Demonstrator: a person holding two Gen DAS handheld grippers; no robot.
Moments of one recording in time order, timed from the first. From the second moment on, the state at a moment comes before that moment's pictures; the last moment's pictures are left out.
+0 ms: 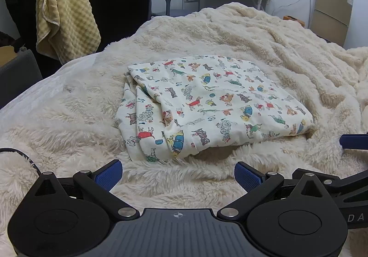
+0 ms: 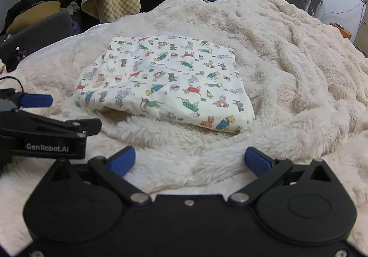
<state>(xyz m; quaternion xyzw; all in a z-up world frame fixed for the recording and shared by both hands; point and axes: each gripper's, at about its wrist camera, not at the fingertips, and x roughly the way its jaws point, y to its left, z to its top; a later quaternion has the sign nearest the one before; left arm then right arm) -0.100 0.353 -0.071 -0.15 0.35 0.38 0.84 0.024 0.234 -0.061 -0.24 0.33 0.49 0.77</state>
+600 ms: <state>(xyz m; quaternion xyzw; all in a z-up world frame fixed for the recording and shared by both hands) -0.099 0.352 -0.071 -0.15 0.35 0.38 0.84 0.025 0.234 -0.062 -0.24 0.33 0.49 0.77</state>
